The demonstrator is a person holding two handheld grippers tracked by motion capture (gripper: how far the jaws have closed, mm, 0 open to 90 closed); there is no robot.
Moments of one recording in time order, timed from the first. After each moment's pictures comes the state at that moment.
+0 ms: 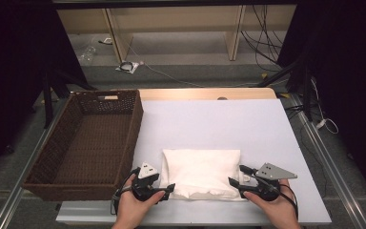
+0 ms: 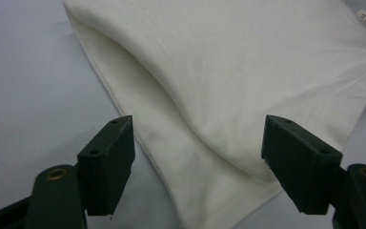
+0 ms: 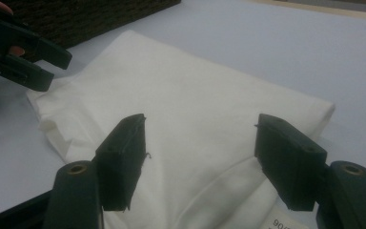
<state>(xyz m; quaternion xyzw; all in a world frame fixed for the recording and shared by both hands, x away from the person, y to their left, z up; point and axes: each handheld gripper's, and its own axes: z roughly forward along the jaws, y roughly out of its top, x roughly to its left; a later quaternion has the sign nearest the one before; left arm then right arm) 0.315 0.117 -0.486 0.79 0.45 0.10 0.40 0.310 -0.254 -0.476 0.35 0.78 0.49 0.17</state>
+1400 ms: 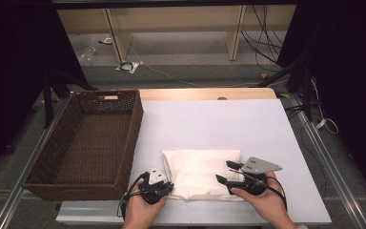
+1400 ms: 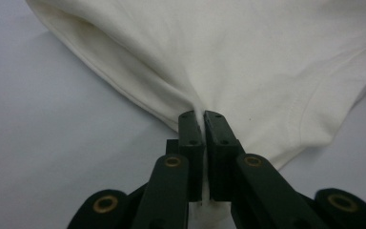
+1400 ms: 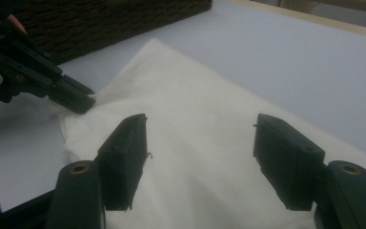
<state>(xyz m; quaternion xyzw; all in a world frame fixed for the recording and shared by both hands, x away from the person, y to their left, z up) 0.304 0.098 -0.491 0.81 0.43 0.12 0.37 0.325 -0.215 -0.458 0.31 0.80 0.49 0.15</state>
